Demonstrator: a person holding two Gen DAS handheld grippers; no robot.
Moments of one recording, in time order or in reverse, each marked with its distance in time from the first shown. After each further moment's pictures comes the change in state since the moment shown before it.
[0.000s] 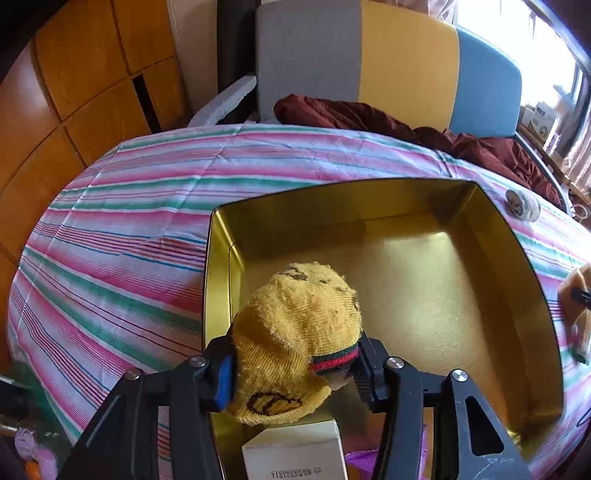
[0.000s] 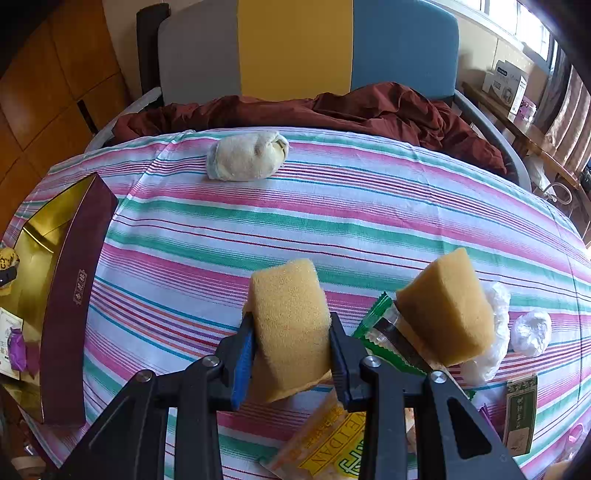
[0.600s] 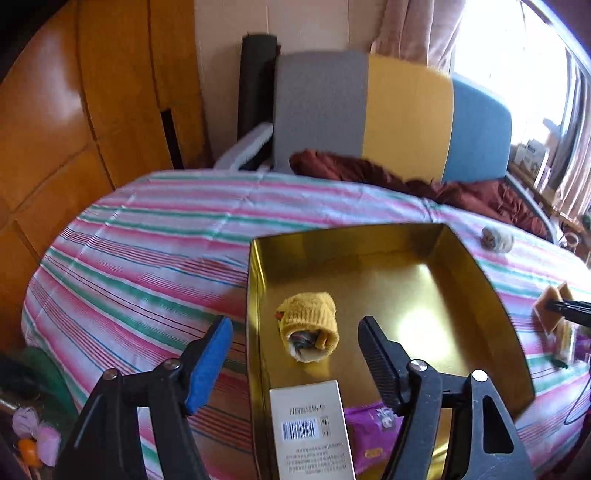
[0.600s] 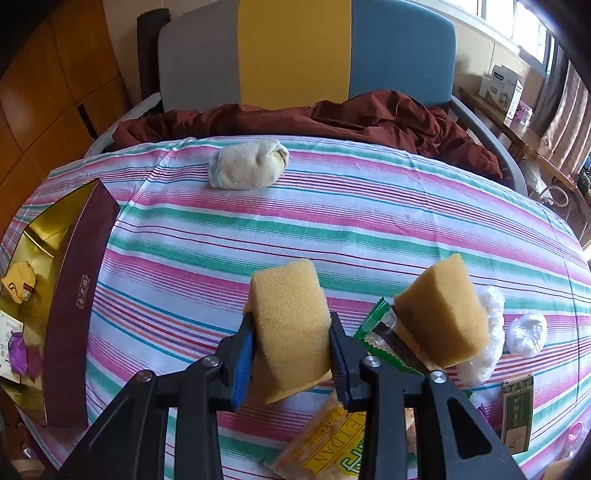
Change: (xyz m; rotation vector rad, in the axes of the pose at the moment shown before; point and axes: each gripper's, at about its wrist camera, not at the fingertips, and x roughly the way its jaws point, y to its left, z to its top) left arm -0.086 0.015 -0.038 -0.060 -0.235 -0.001; right arm -0.008 0.006 0.001 0.007 -0.034 -0.006
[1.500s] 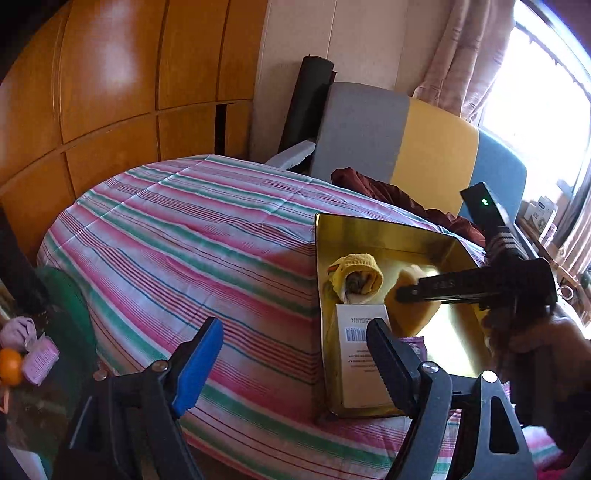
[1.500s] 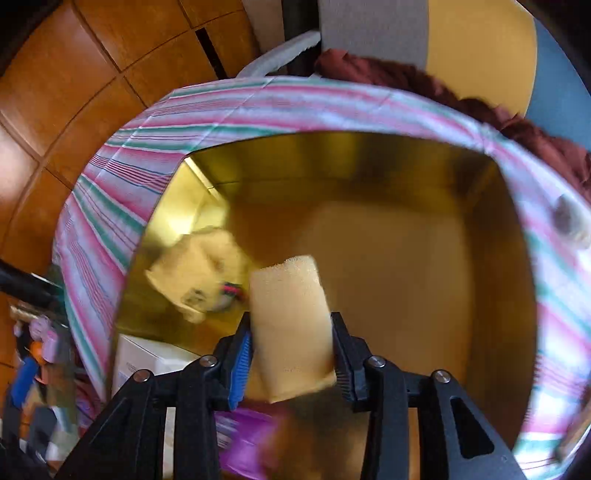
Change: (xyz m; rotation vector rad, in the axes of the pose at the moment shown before) left arm -0.054 0.065 -0.079 -0.202 -0.077 0.009; right arm 0.041 0.332 0.002 -0.190 0.220 0.347
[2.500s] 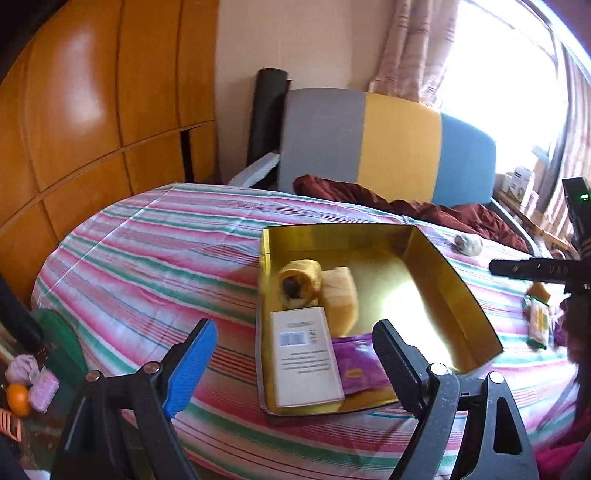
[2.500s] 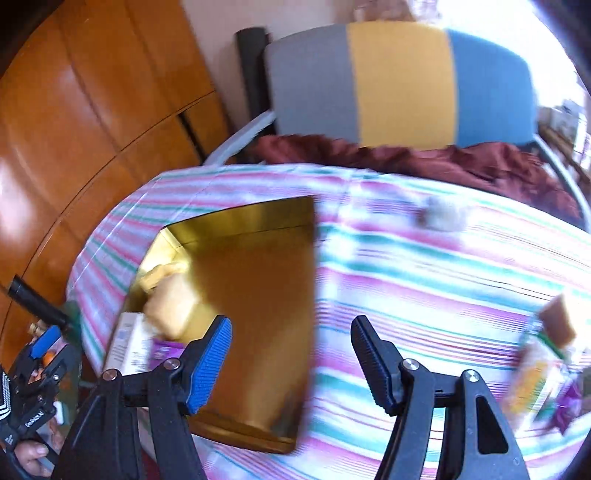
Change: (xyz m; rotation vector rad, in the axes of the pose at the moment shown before) left arm -0.020 -0.065 -0.001 0.158 -0.039 -0.039; right arm -0.158 -0.125 -0.072 0.067 -0.322 -0.076
